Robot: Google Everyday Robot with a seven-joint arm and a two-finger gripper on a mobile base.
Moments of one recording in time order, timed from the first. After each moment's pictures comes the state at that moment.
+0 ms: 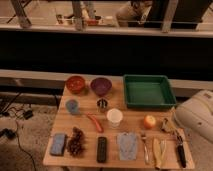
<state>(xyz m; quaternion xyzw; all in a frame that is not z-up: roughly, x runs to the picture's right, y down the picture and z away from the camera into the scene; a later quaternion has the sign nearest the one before) 0.362 0.157 0.666 -0.09 0.19 0.50 0.84</state>
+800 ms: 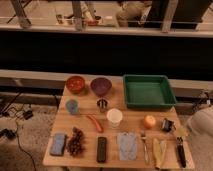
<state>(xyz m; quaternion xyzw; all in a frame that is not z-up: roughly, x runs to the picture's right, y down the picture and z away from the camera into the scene) 0.428 0.203 0.713 -0.13 0.18 0.53 0.82</state>
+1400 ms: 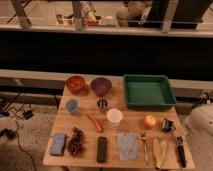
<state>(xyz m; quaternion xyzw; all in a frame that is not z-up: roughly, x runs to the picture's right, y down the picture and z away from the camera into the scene) 0.439 0.208 0.754 -0.15 0.18 0.51 0.83</state>
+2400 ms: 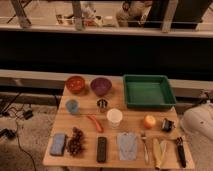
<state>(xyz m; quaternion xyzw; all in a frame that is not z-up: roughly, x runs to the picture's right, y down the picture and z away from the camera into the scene) 0.426 0.233 0.777 -0.17 0.19 0.52 0.82</state>
